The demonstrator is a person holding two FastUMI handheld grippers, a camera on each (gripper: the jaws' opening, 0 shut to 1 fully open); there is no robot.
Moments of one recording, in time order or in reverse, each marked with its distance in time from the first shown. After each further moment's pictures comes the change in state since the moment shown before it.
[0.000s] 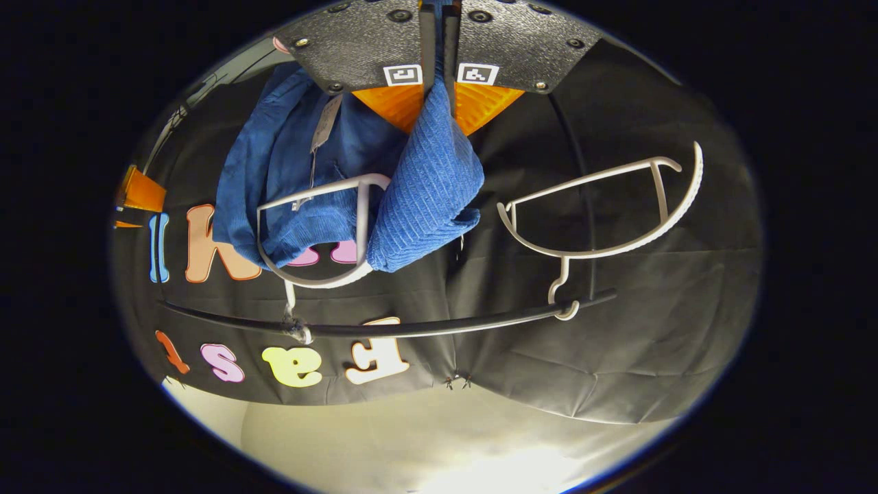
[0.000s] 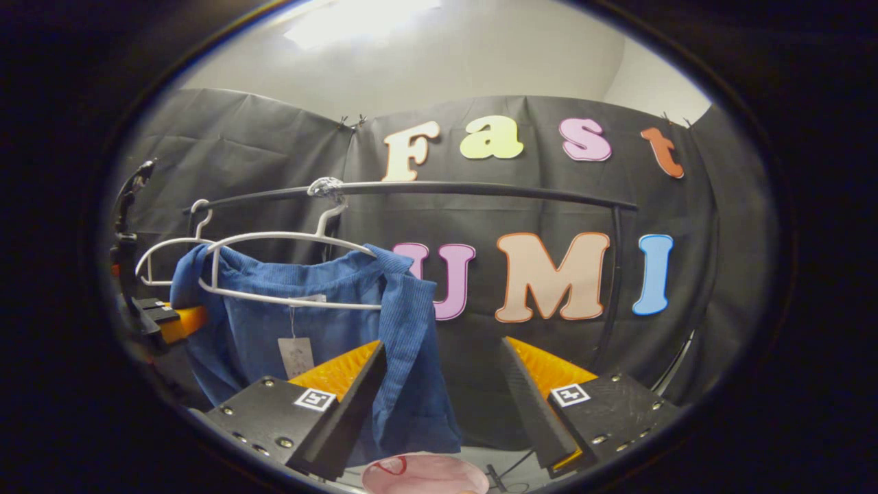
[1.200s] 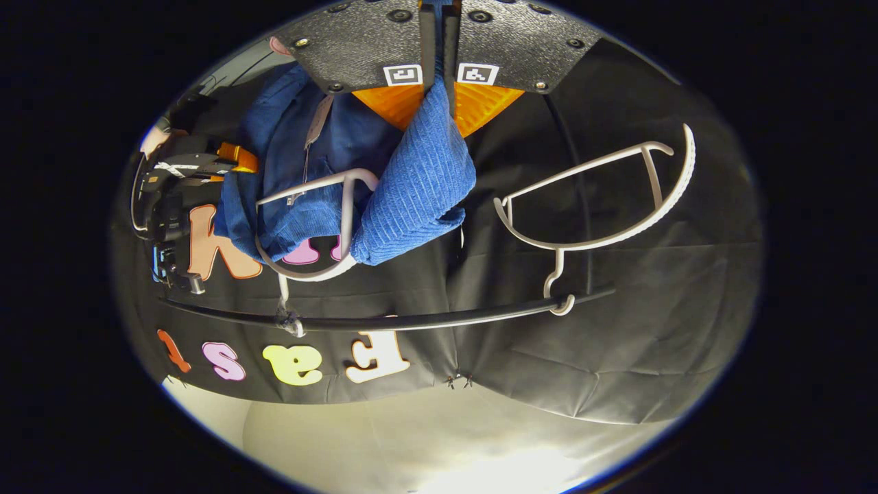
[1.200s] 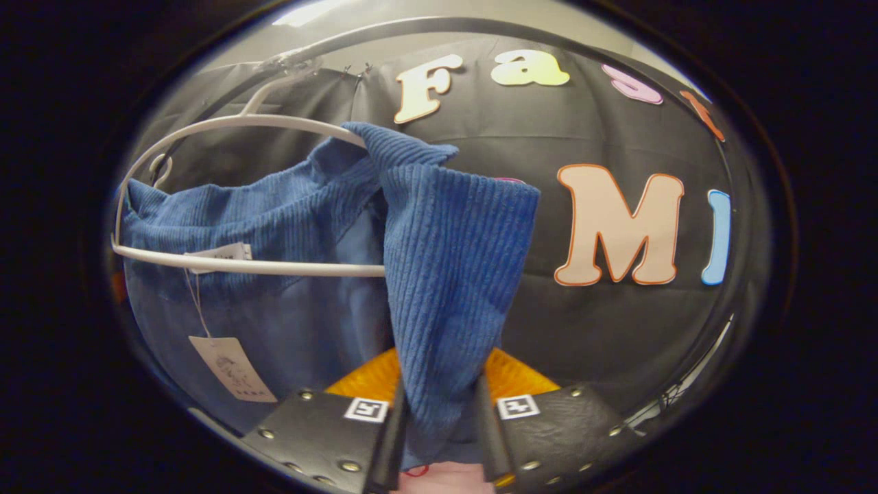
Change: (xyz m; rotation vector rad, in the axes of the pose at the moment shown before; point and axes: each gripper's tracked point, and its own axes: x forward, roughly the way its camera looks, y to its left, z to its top) left arm 0.001 0.015 0.007 0.011 -0.001 -0.013; right arm 0.153 0.062 -0.094 0.024 0.218 0.099
